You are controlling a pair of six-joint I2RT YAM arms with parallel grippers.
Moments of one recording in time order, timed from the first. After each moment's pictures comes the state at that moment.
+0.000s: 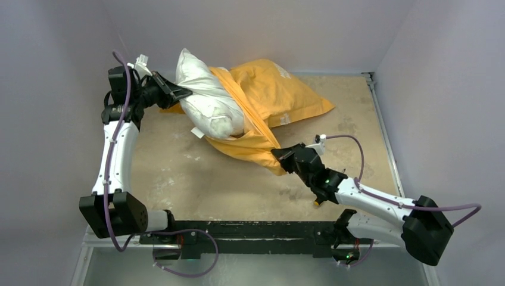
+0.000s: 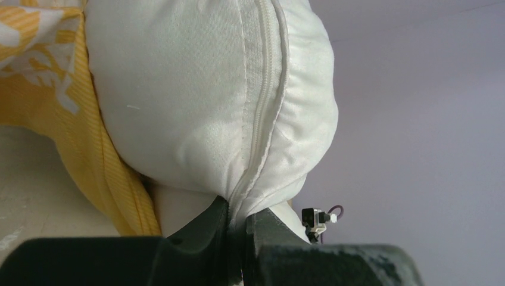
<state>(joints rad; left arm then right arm) 0.15 1.34 1.36 -0.46 0.69 -0.82 0.82 1.06 0.50 0.11 0.41 1.46</state>
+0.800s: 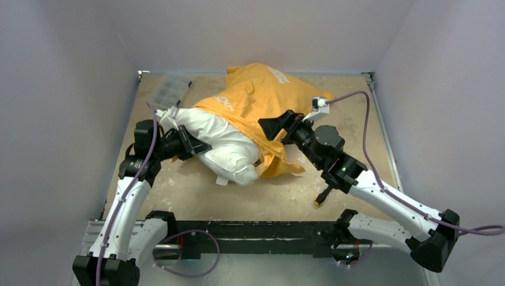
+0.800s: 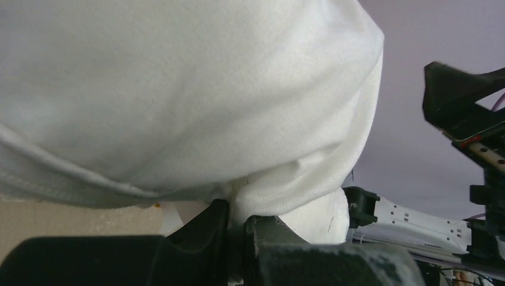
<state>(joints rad) -0.08 0.86 0.80 -0.46 0.65 -0.69 0.82 0.96 0.84 0.08 0.29 0.72</state>
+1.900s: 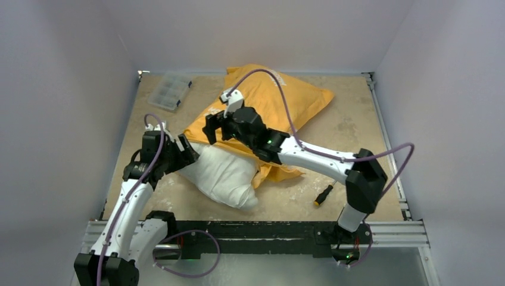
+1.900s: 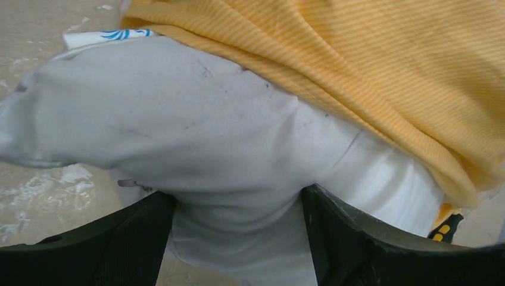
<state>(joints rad) -0.09 0.82 0.72 -0.68 0.11 -0.54 0.98 1.65 1.33 0.11 0.22 0.30</state>
